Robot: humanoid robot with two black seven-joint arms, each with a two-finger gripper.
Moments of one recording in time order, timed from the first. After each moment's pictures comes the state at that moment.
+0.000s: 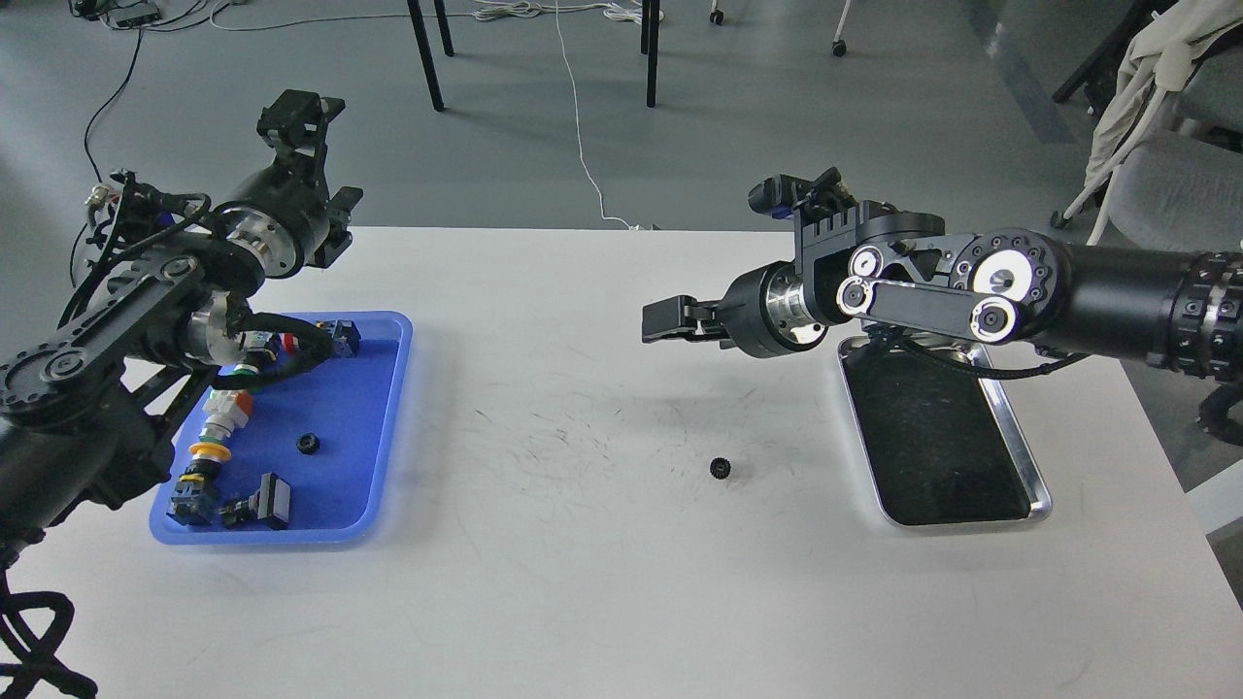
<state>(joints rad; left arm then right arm) -0.70 0.43 -0.90 -1.06 0.57 0.14 0.03 1.49 -0.18 -0.50 1.04 -0.57 0.33 -0.13</state>
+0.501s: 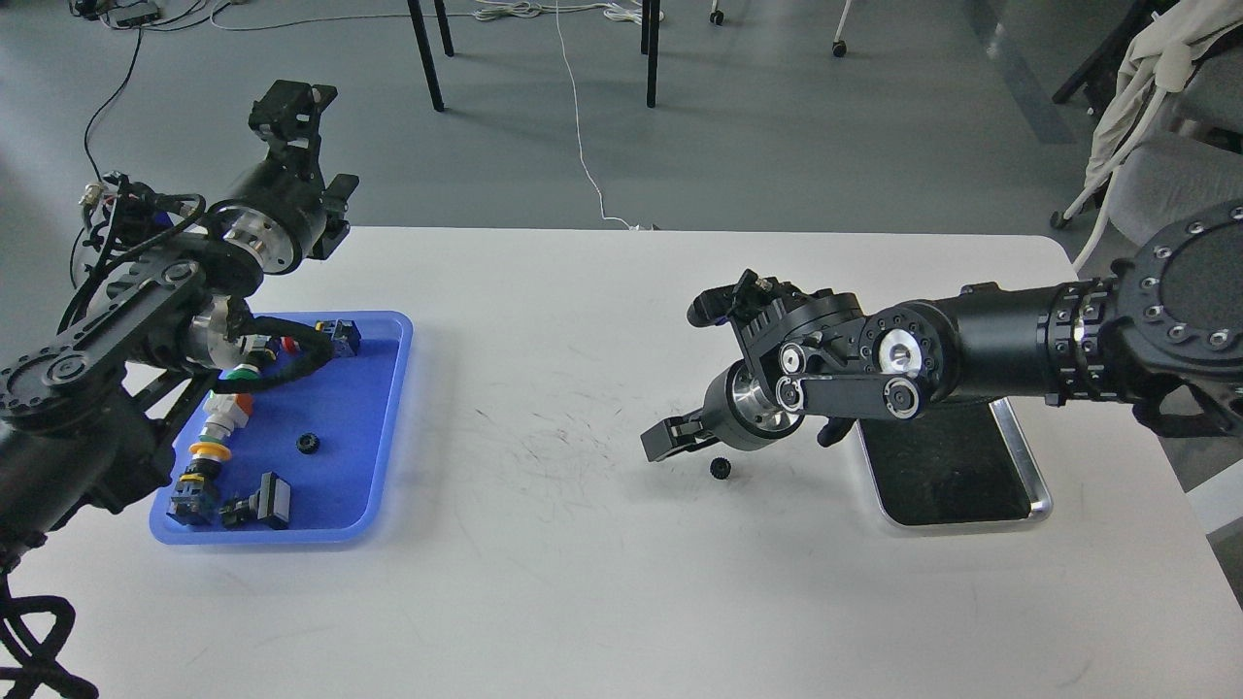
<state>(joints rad) -0.69 0.43 -0.90 -1.06 0.57 0.14 -0.02 1.50 0.00 -0.74 1.04 -0.50 0.34 -0.16</state>
